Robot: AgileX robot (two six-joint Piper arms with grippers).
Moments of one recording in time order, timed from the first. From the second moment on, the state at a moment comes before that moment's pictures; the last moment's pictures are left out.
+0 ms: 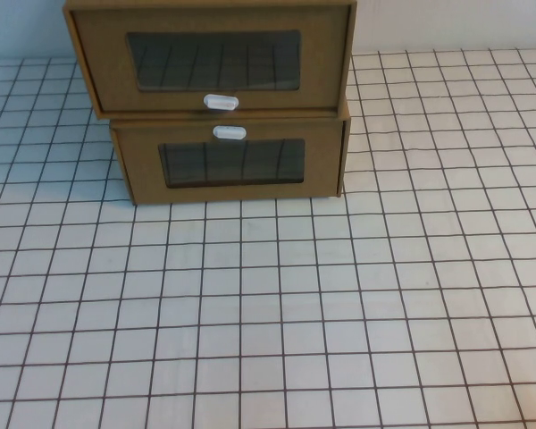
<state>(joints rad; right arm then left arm) 0.04 -0.01 0.02 0.03 0.36 0.14 -0.06 -0.01 0.03 -0.82 0.14 0.29</state>
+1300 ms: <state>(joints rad) 0.04 -0.01 0.02 0.03 0.36 0.14 -0.17 1.96 -2.24 -0.77 1.05 0.65</state>
